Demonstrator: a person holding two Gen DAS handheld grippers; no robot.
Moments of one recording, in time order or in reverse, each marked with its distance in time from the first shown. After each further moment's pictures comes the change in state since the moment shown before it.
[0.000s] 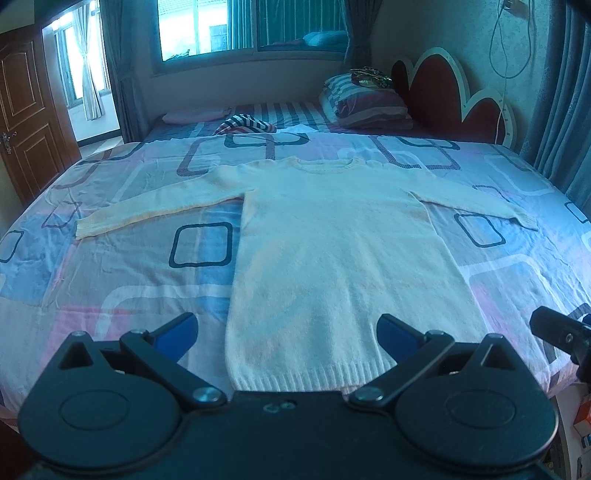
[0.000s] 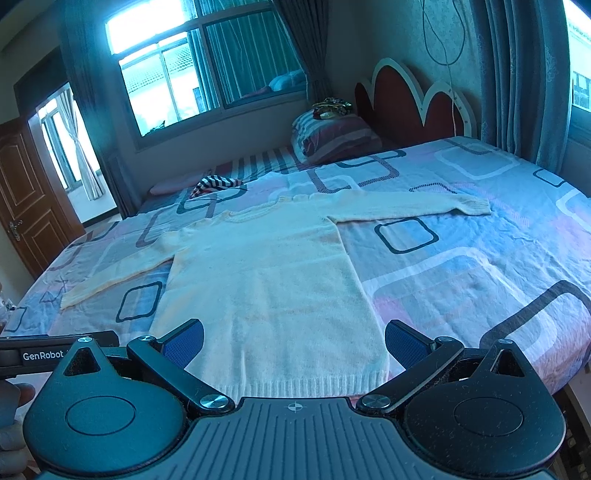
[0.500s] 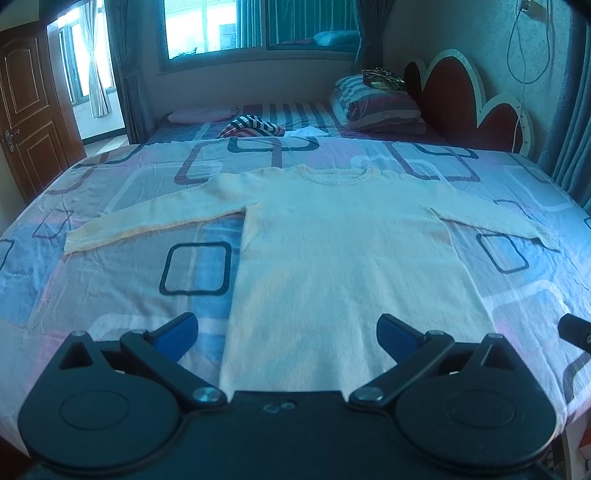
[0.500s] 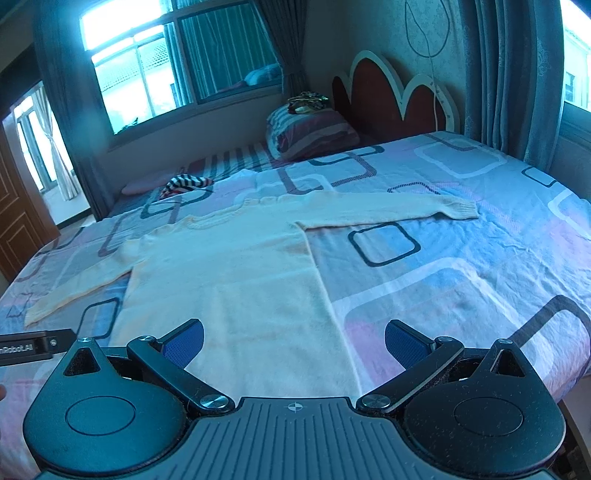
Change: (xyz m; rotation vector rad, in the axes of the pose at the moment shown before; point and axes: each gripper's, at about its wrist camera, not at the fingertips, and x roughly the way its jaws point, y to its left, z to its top) left arm 0.058 -0.002 0.041 -0.019 -0.003 0.028; right arm 0.061 -0.034 0.034 0.020 0.017 -0.083
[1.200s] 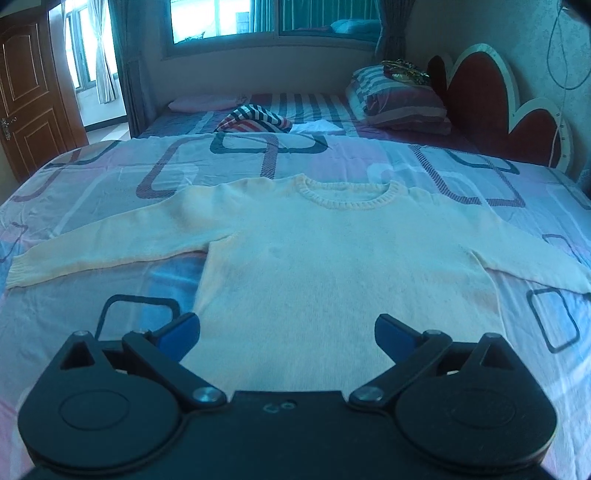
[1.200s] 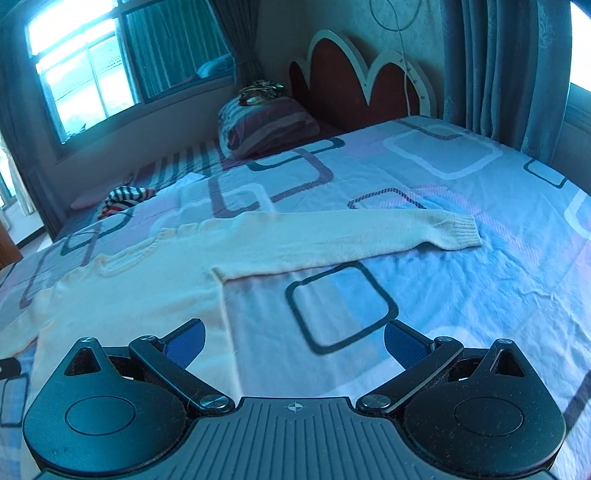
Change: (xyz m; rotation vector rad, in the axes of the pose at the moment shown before) left arm 0.154 -0.034 0.078 -0.058 0.039 0.033; right arm 0.173 -0.095 0.092 0.079 0.042 -0.094
